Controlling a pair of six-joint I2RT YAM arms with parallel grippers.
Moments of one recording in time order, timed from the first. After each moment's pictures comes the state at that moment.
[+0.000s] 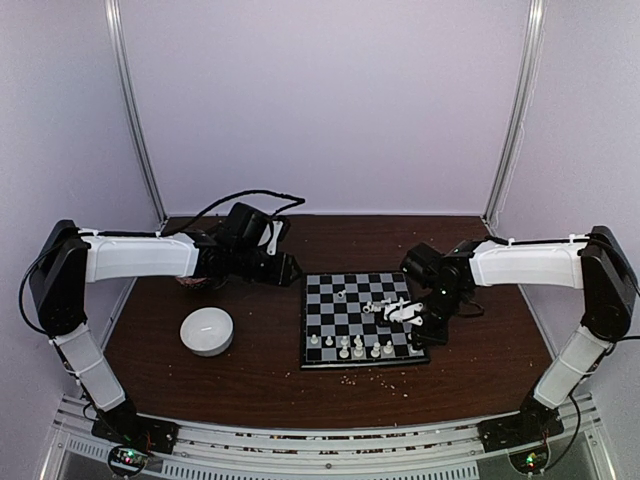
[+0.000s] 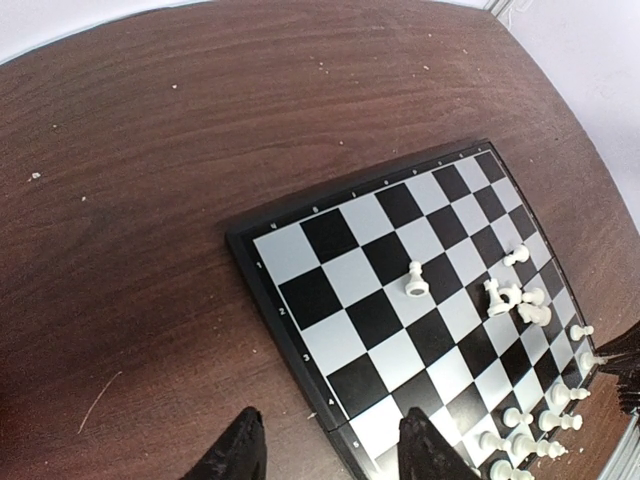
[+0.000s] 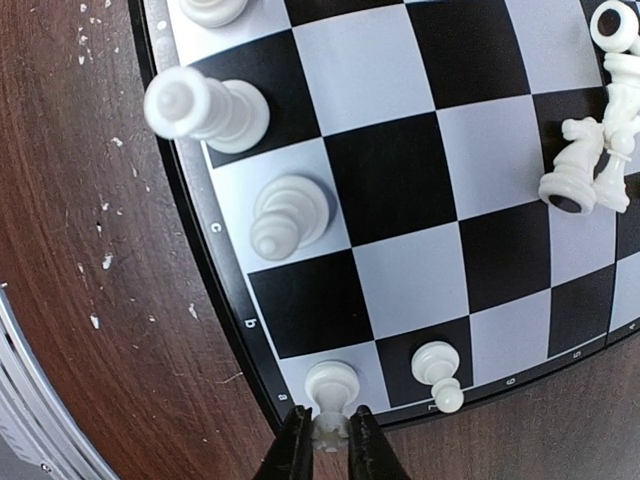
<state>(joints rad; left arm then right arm) -0.73 1.72 1.17 -0.17 0.06 -0.37 0.70 1.63 1.05 -0.85 -0.12 -0.63</state>
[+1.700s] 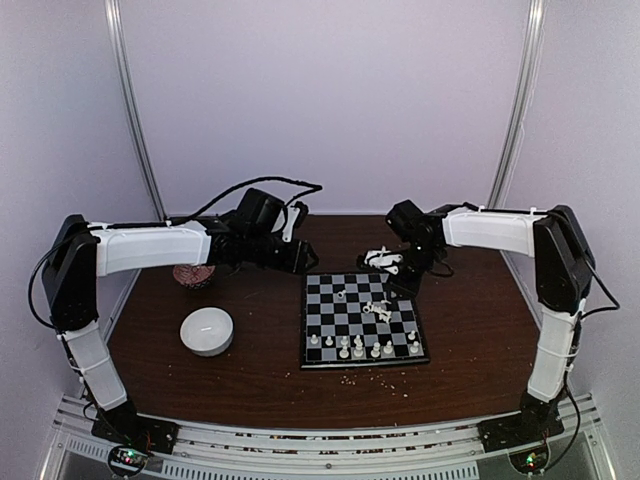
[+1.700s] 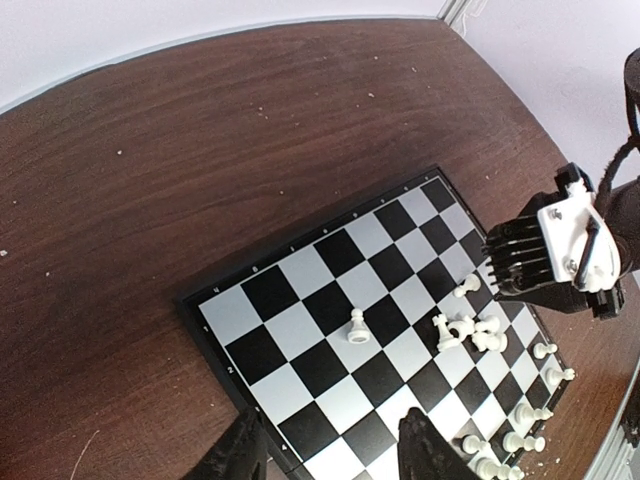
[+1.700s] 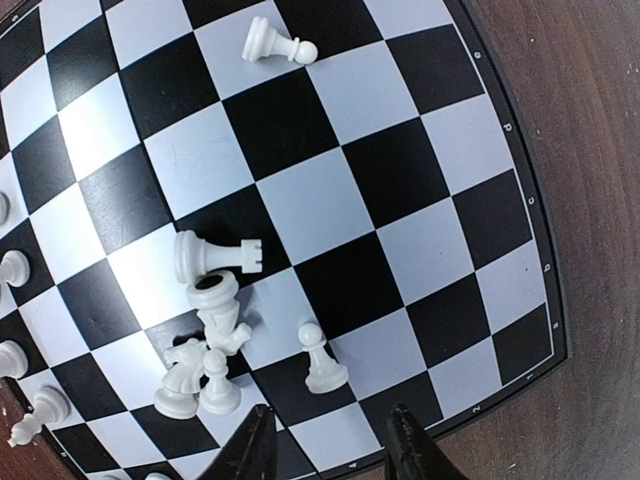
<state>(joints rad) -0.76 1.80 1.34 -0.21 0.09 -0.32 0.56 1.93 1.46 -0.78 -0.10 -0.62</state>
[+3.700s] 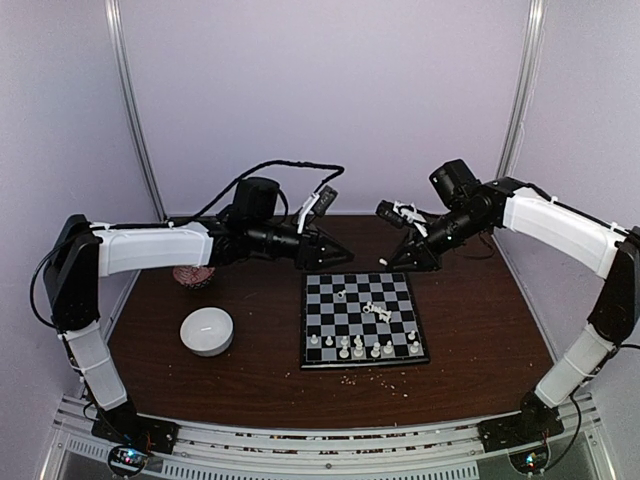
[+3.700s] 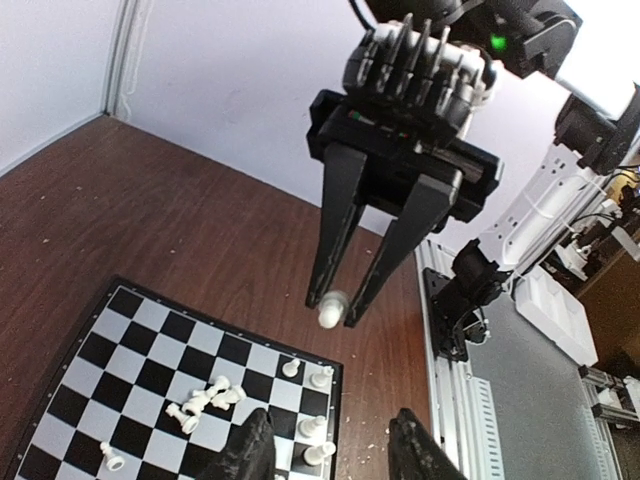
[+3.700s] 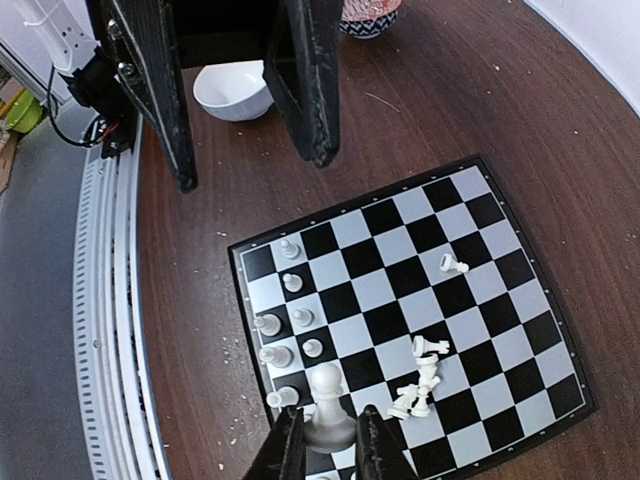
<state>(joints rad) -0.76 1.80 1.33 0.13 0.79 -0.19 0.50 1.58 1.42 -0.84 -0.65 -0.51</state>
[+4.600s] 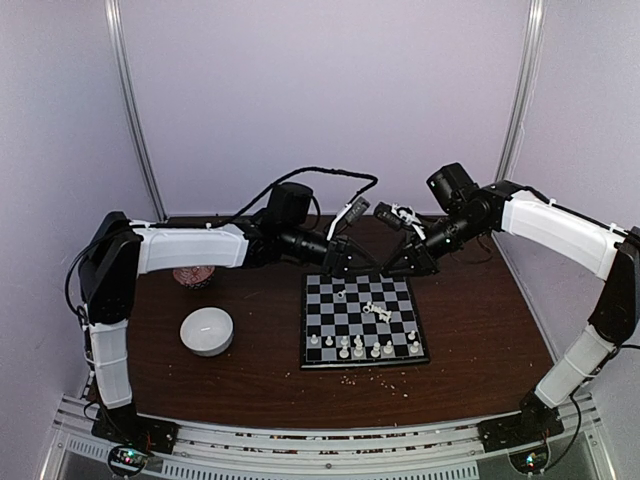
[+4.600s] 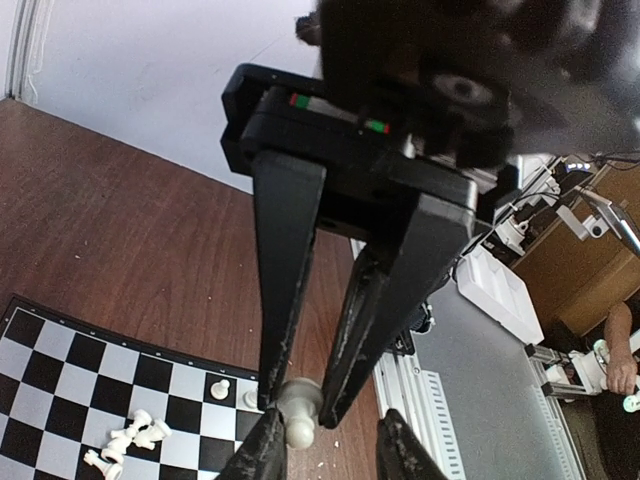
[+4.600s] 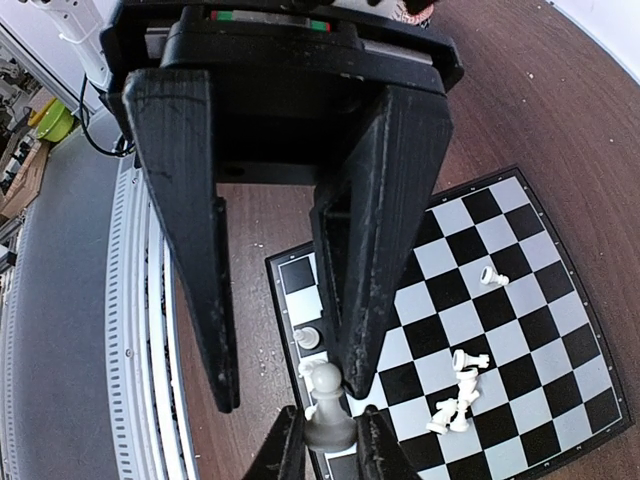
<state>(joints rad) -0.83 2.00 1.52 0.15 0.96 -0.26 0.52 1.57 1.40 -0.82 -0.74 -0.47</state>
